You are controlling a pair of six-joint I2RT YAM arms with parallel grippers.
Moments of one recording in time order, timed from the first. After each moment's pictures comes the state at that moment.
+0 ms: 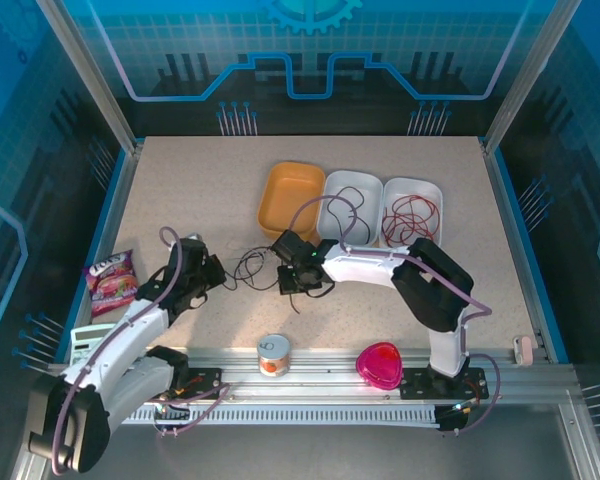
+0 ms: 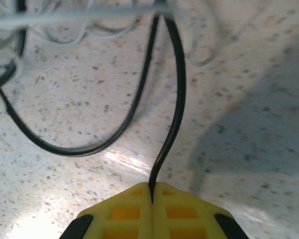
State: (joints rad) left arm -0.24 0.90 0.47 -0.39 -0.05 -0.71; right arm 0.93 1.91 1.22 -0.48 -0.01 0.75
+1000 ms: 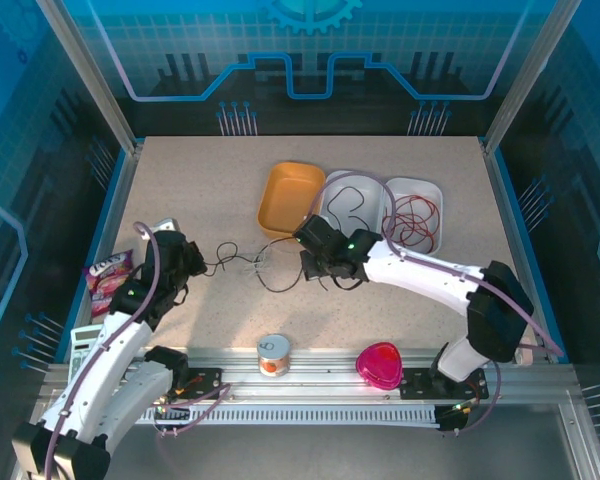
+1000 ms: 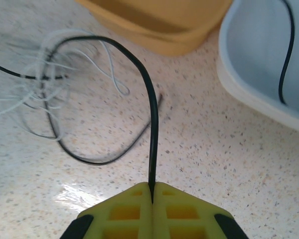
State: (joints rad) left arm -0.21 0.74 0.65 -0.61 -0.25 -0.58; right arm 0.92 1.55 1.21 -0.69 0.25 0.57
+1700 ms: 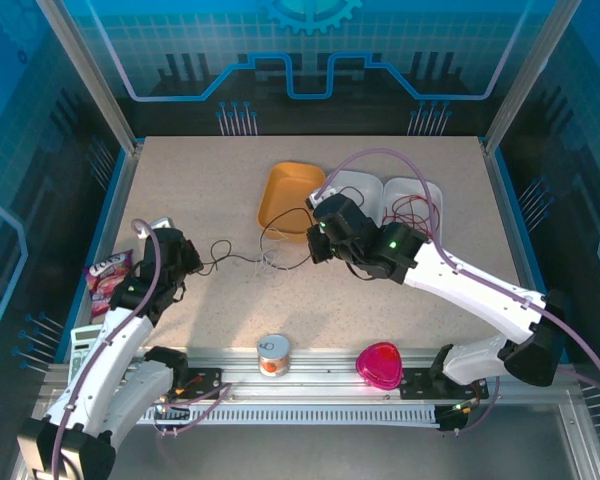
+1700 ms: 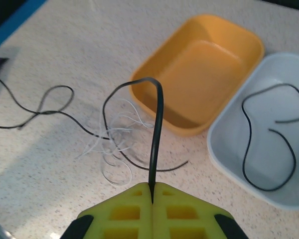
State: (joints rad) left arm -0.16 0.77 0.65 -0.60 -0.26 -0.56; right arm 0.95 1.35 1.34 -0.70 0.30 0.35
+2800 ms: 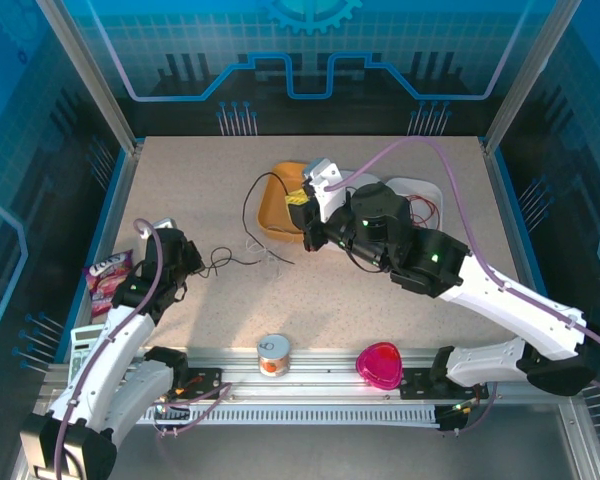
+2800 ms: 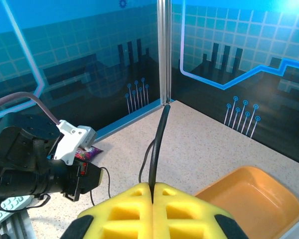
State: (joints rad) left arm -0.15 0.79 0.63 -0.57 -0.22 -0.56; right arm 1.06 1.23 1.45 -0.41 0.23 0.09
